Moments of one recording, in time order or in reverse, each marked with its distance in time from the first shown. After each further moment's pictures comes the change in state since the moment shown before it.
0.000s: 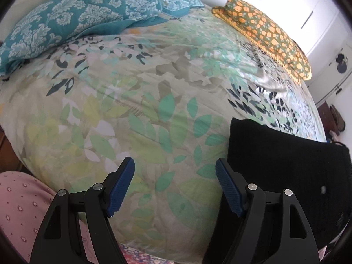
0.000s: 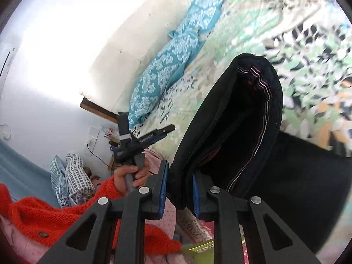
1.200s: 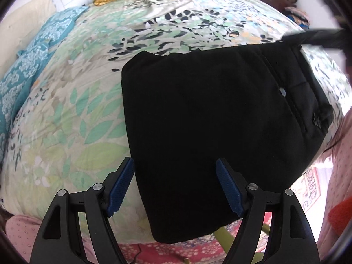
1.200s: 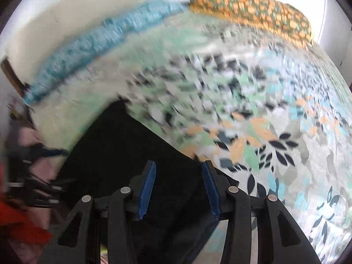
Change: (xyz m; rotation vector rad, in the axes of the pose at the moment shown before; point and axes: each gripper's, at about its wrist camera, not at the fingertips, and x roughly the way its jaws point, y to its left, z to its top) left arm 0.016 -0.159 -0.125 0.751 0.144 -0.010; right arm 0.015 -0.105 0.020 -0.204 0.100 -0.801
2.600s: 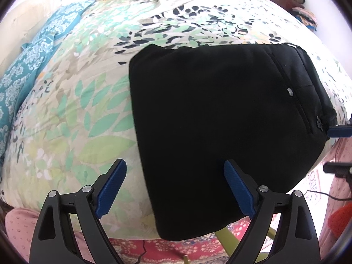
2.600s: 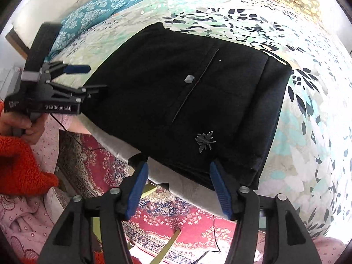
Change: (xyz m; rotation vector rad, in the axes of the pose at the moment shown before) left arm 0.001 0.004 0.002 -0.052 0.029 0.044; right arm -0.042 0.101 -0.118 -0.052 0.103 0.091
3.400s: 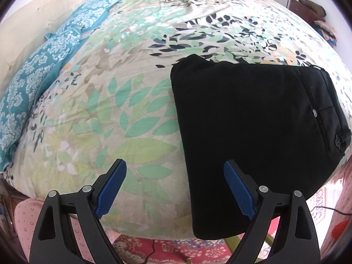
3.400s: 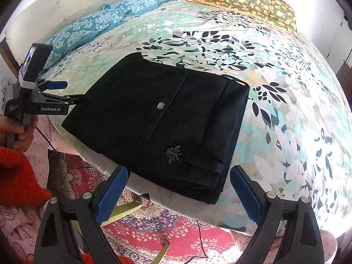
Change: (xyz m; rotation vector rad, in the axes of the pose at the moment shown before) left arm -0.009 0.031 0.004 -0.101 -0.013 0.108; right arm -0.038 -0.016 -0.001 0.075 -0.162 -0.122
